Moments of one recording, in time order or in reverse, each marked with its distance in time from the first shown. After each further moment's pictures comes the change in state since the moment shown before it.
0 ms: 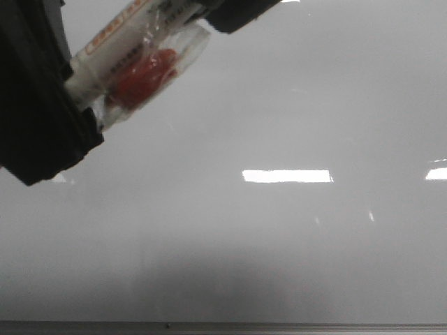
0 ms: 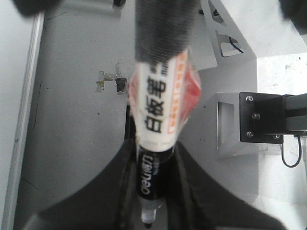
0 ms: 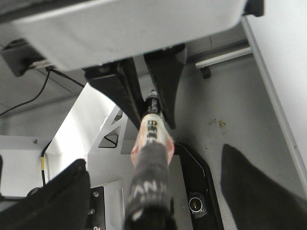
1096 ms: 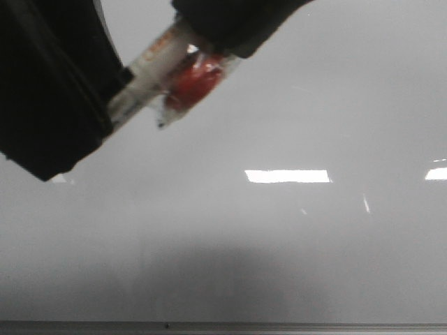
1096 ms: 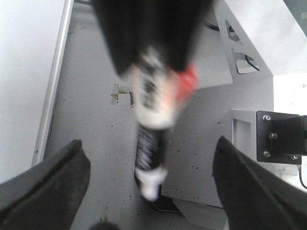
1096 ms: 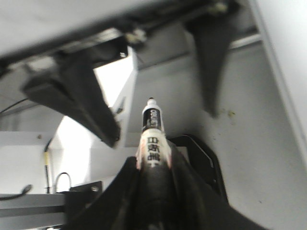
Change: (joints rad) left arm -0.004 0.000 -0.005 -0.005 -0.075 -0.010; right arm -0.071 0.044 0.004 0.005 0.032 -0.023
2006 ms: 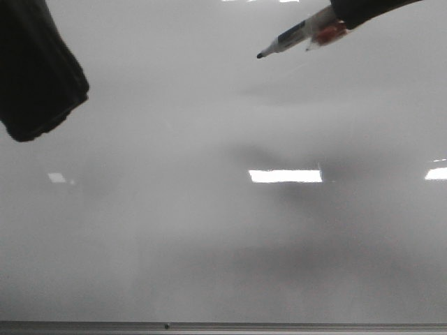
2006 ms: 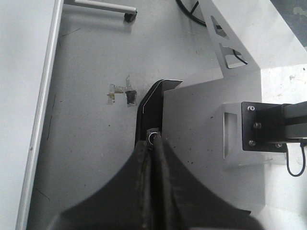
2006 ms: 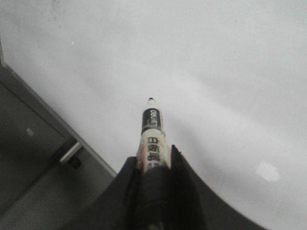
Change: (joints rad) left arm 0.000 -0.060 0.000 0.004 0.060 0.000; right arm -0.331 -0.116 0.189 0.086 -0.516 0.000
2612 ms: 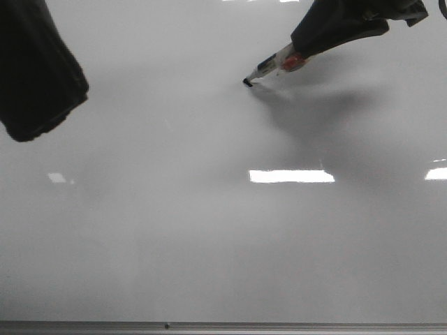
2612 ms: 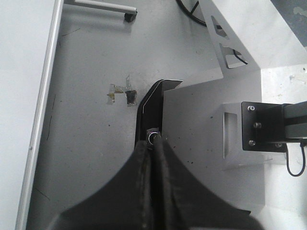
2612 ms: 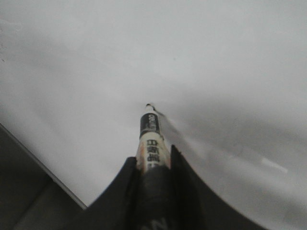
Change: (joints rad) left arm 0.000 0.000 0.000 0.000 0.000 0.000; right arm 0.004 0.292 -0.173 0.056 -0.091 0.004
